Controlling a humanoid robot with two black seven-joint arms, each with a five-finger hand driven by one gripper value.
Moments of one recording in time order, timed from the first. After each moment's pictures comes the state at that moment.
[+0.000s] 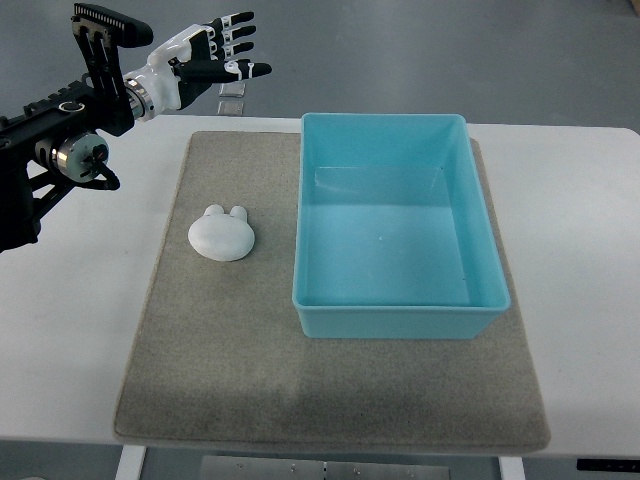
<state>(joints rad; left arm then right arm) -1.12 0.50 -0.22 -0.88 0.27 -0.19 -0.22 -0.01 0.00 0.06 0.14 -0.12 0.18 0.07</state>
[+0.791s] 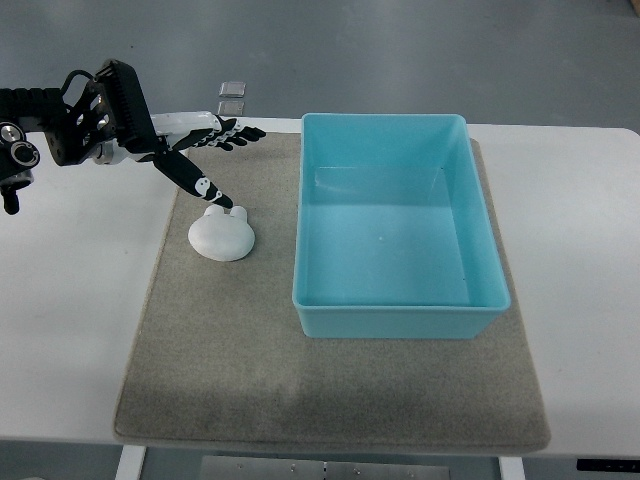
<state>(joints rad) -1.19 0.75 -0.07 -1.16 0.90 -0.34 -0.22 -0.01 0.00 0.06 0.14 -0.12 0.18 0.07</state>
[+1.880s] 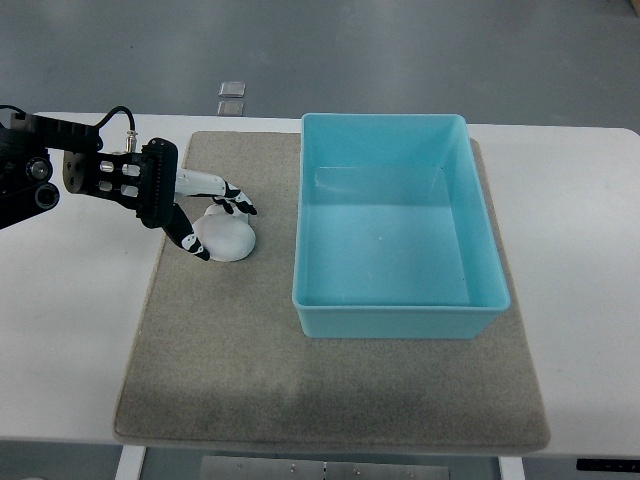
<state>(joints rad) -1.20 0.73 -0.02 -1.20 1.26 -0.37 -0.20 -0.01 0.00 0.06 0.14 -0.12 0.18 0.07</state>
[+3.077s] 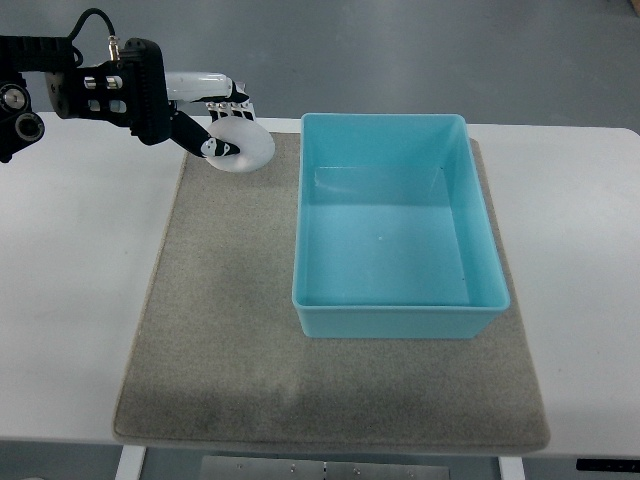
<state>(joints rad) -1.28 0.74 -0.22 -1.19 1.24 -0.31 -0.20 -0.01 0.00 0.06 0.14 -0.12 0.18 0.07</state>
